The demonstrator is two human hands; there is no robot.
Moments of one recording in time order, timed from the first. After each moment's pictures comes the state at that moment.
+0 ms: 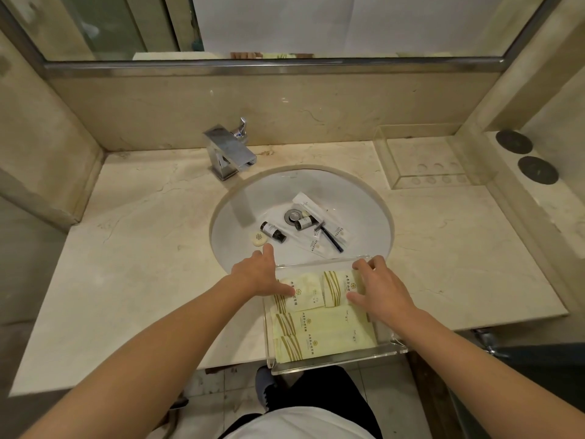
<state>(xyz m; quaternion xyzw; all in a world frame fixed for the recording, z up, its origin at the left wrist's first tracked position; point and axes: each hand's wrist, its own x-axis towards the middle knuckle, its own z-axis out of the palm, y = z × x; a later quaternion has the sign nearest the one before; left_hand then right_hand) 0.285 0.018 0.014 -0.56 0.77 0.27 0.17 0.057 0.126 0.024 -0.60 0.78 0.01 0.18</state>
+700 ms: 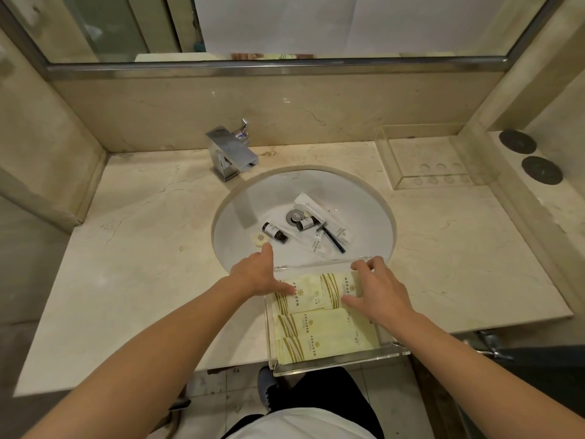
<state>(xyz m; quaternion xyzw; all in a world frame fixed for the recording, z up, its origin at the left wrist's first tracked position) 0.290 0.015 0.017 -0.57 0.75 0.30 0.14 0.067 0.127 0.027 -0.59 0.78 0.01 0.18</state>
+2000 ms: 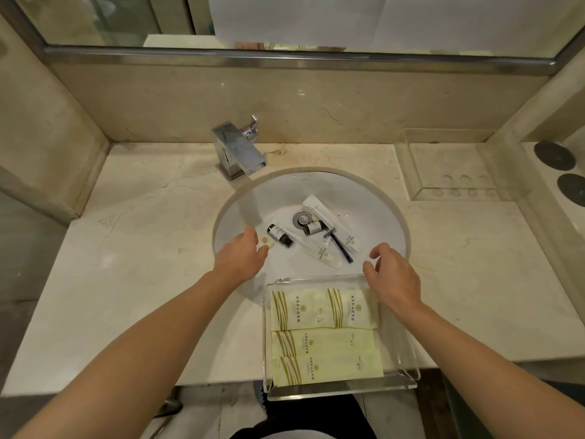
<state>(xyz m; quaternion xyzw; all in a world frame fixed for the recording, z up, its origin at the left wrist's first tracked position) 0.306 -0.031 0.007 -0.65 0.72 0.26 0.00 0.038 0.068 0.017 -0.53 0.82 -0.12 0.16</state>
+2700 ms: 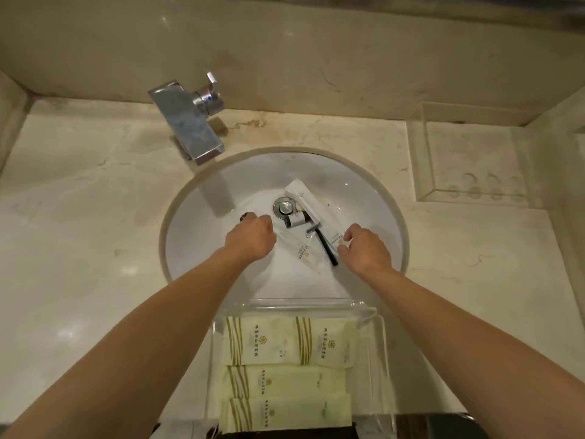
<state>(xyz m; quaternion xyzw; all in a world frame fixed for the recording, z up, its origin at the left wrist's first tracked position) 0.218 -0.099 -0.063 -0.64 0.69 0.33 0.08 -0.002 -0.039 -0.047 -0.53 0.80 0.02 0.29</state>
